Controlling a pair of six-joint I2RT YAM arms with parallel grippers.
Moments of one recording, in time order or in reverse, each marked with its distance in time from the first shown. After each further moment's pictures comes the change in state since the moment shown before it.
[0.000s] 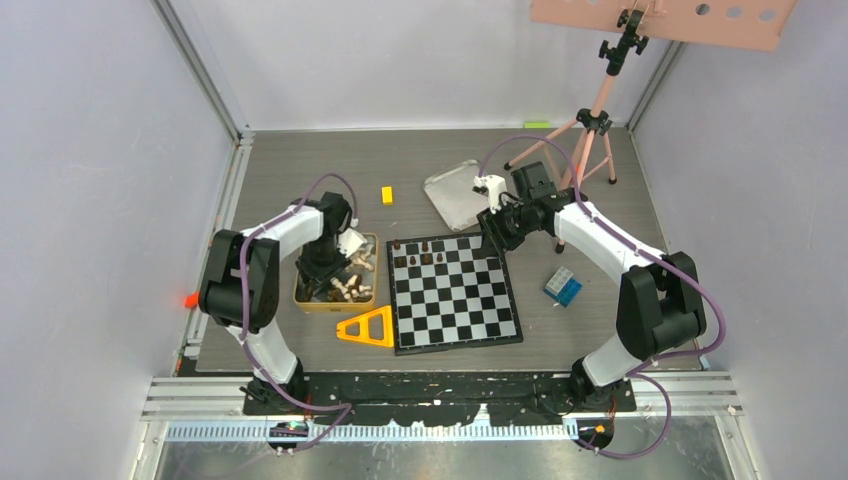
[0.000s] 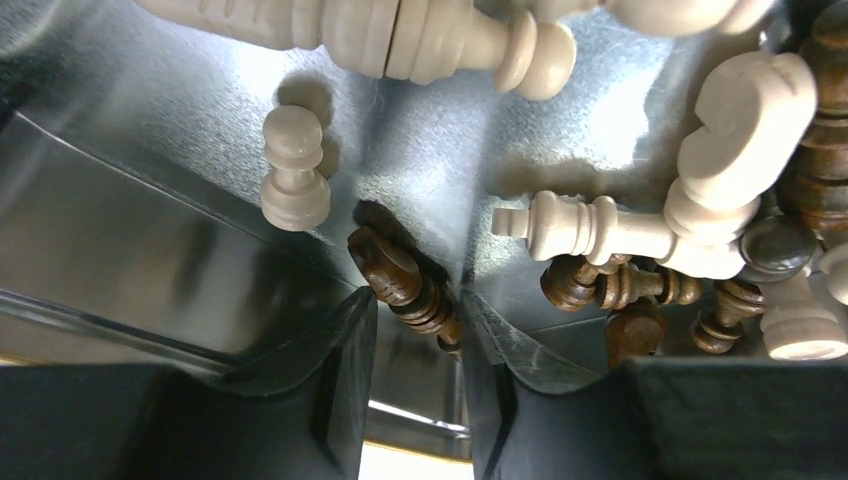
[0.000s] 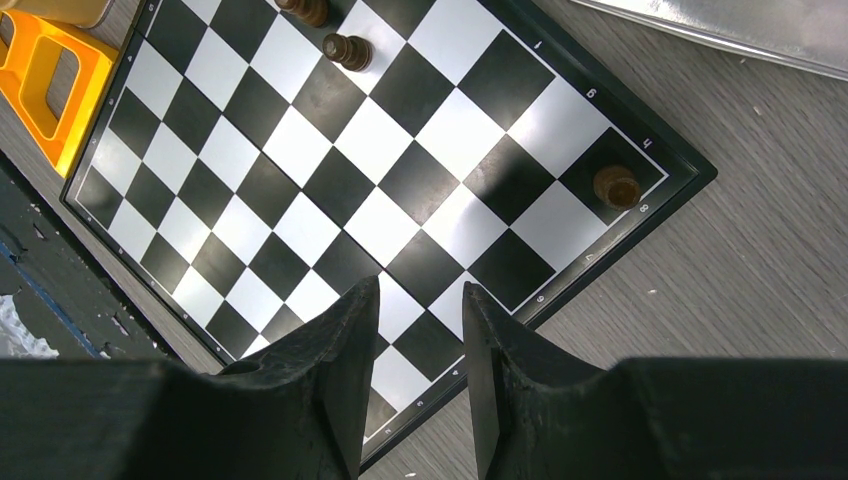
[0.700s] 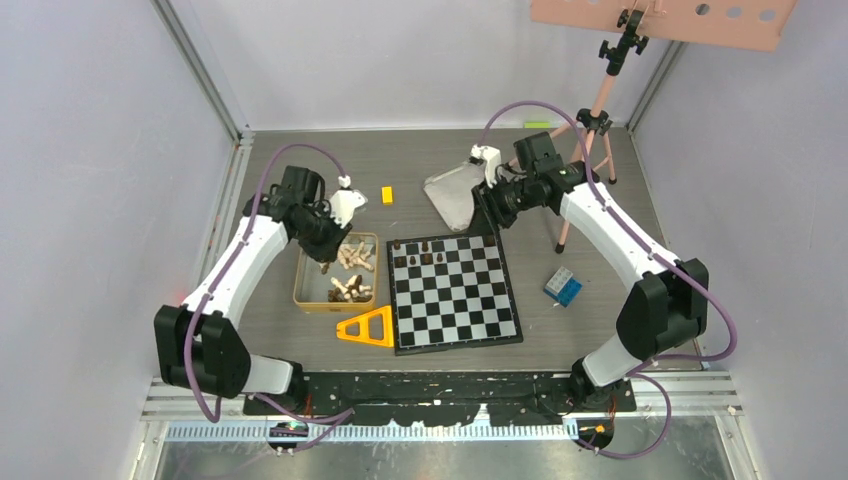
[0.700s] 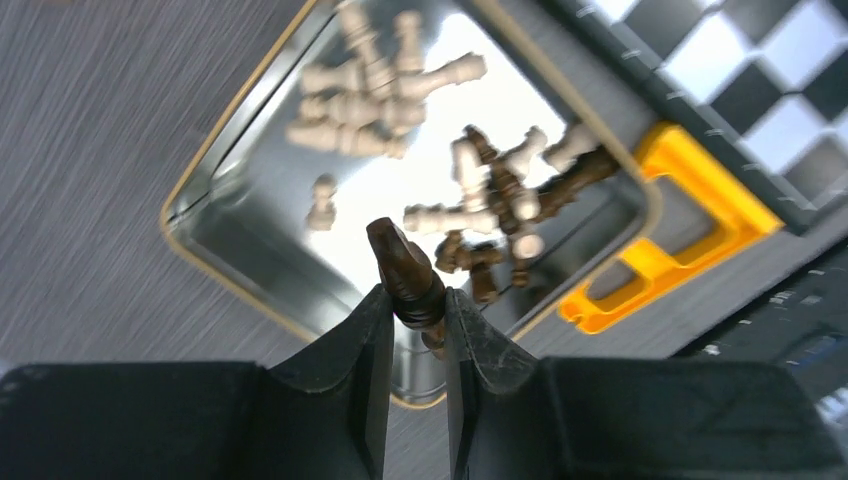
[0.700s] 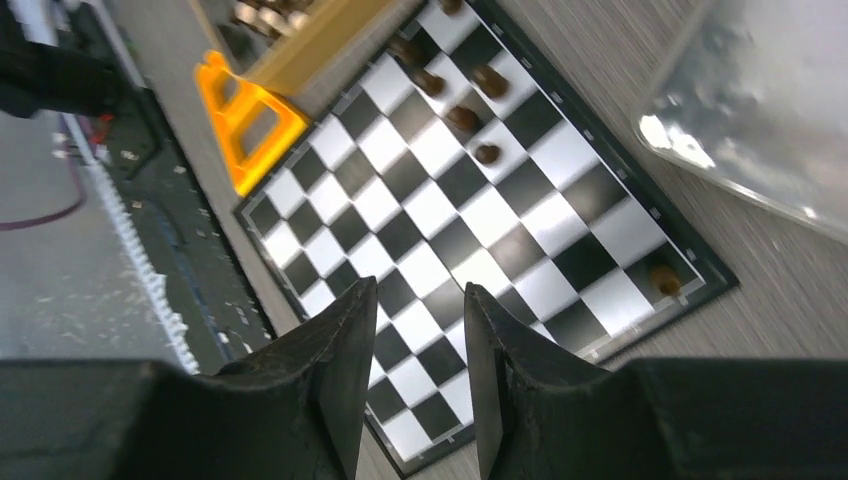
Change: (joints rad) left arm 0.037 -0.365 0.077 -0.013 0.357 0.047; right arm 0.008 0.000 0.230 -0.164 -0.171 -0.011
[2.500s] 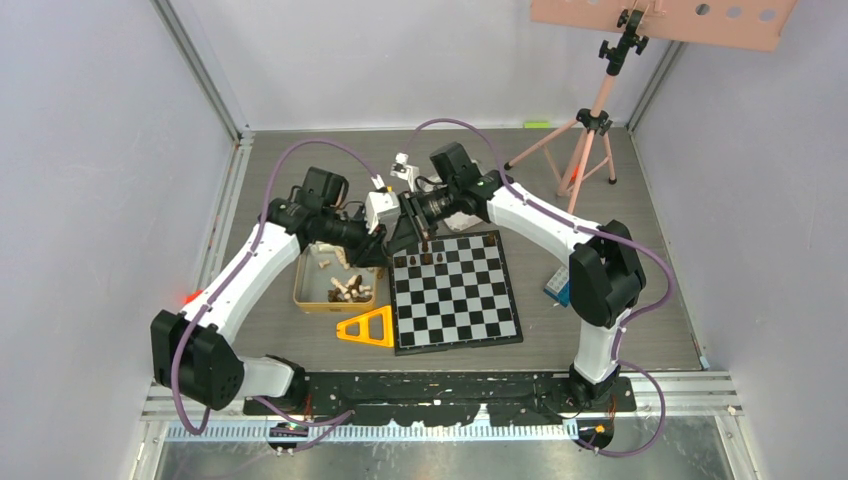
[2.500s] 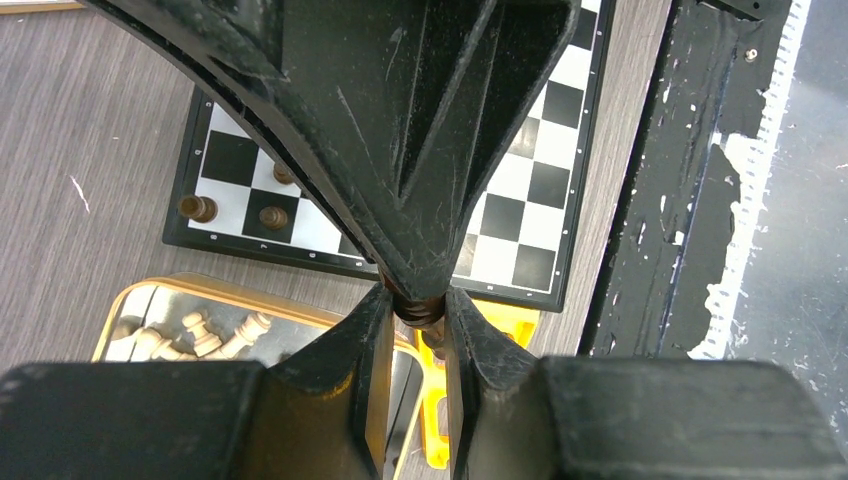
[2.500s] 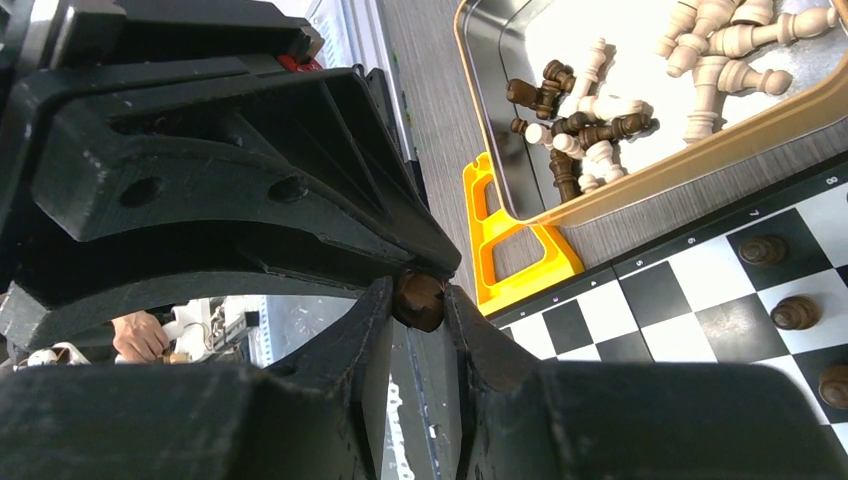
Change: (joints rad) left arm -0.167 -0.060 0.008 0.108 0.564 0.009; right arm 0.304 0.298 0.176 0.345 -0.319 0.537
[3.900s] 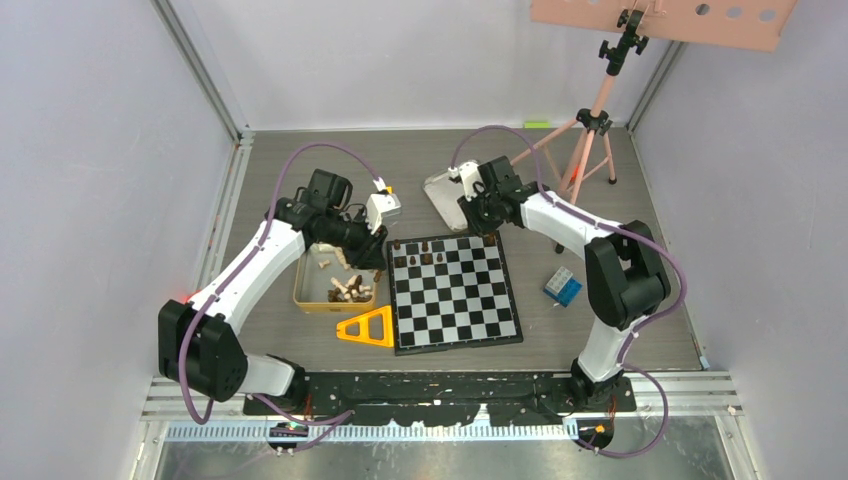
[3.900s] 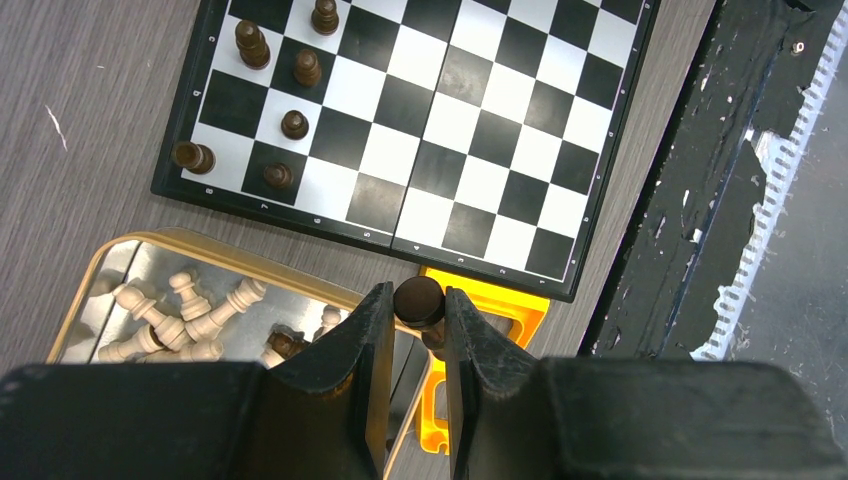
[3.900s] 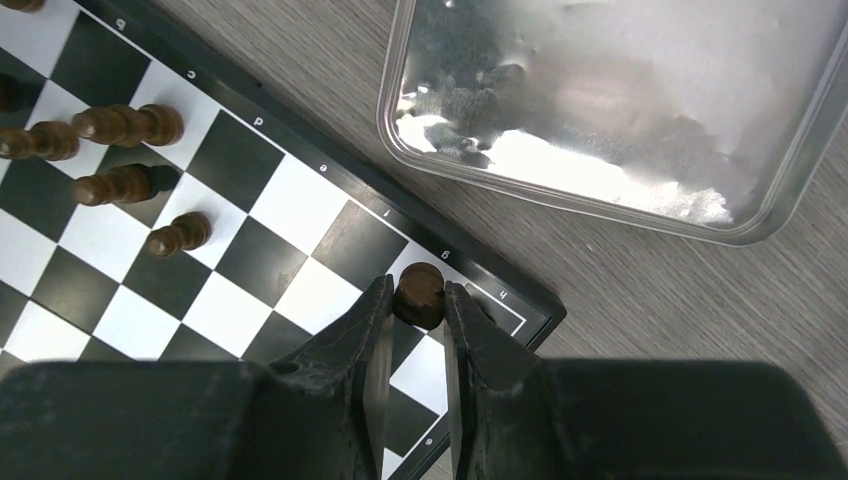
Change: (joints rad) left arm 0.000 0.040 -0.021 0.009 -0.078 -0.052; right arm -0.201 -0.092 -0.280 0.022 0.808 -0.500
